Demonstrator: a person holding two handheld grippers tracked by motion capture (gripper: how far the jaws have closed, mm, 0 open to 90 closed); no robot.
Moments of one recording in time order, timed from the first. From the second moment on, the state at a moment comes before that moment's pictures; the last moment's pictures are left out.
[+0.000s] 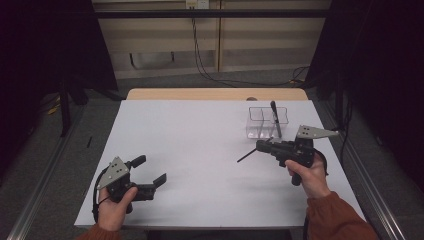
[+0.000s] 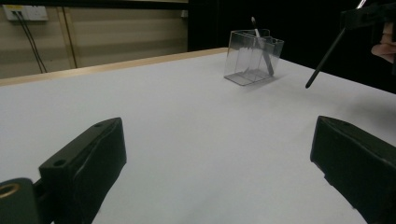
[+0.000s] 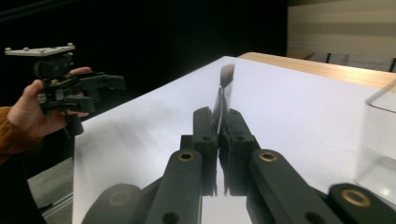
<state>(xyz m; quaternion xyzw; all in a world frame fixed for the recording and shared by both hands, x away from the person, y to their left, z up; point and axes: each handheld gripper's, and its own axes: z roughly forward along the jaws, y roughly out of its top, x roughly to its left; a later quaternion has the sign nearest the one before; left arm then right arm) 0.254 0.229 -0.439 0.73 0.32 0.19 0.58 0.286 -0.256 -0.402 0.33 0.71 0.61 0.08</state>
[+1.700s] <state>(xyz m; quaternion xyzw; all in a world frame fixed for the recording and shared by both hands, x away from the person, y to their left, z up) 0.254 0.236 -0.439 0.73 0.32 0.19 0.57 0.339 -0.326 -0.330 0.42 0.69 0.56 0.21</state>
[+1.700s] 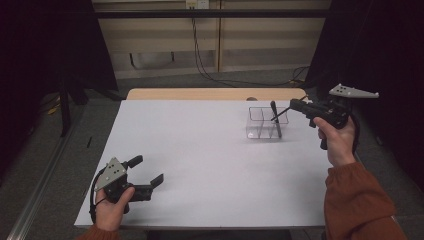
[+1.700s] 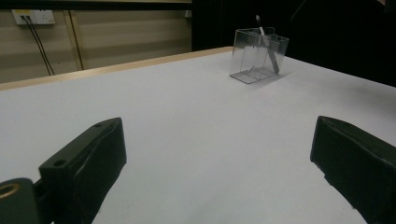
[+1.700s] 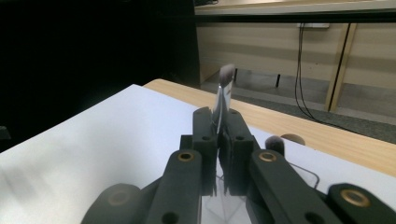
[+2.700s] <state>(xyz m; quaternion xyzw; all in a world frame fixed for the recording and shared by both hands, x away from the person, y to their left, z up) 0.256 0.238 -0.439 0.73 0.32 0.19 0.57 0.369 -0.330 -0.339 0.45 0.70 0.51 0.23</state>
